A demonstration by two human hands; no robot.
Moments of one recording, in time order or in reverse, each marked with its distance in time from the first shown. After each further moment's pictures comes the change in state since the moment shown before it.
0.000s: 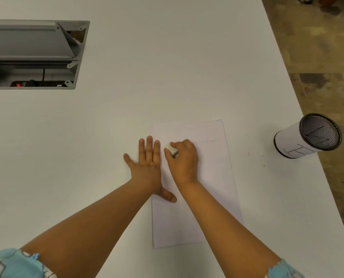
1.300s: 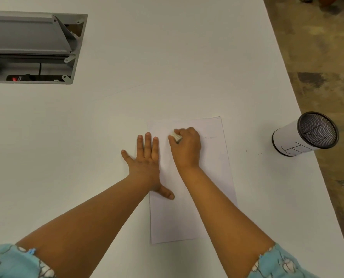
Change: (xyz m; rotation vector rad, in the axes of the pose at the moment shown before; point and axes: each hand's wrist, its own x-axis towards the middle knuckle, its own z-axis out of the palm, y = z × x) left_hand 0.000 -0.002 -0.001 -0.023 -0.027 0.009; right_hand 0.026 -0.002 -0.003 -0.032 0.009 0.082
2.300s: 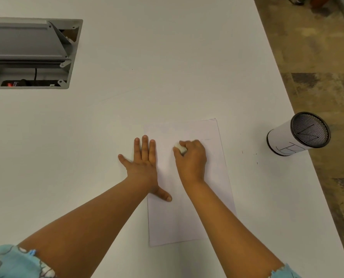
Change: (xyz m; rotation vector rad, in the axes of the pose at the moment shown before) left_hand -0.003 0.003 -0.006 0.029 -0.029 -0.021; right_hand -0.022 0.015 -0.016 0.019 0.051 0.066
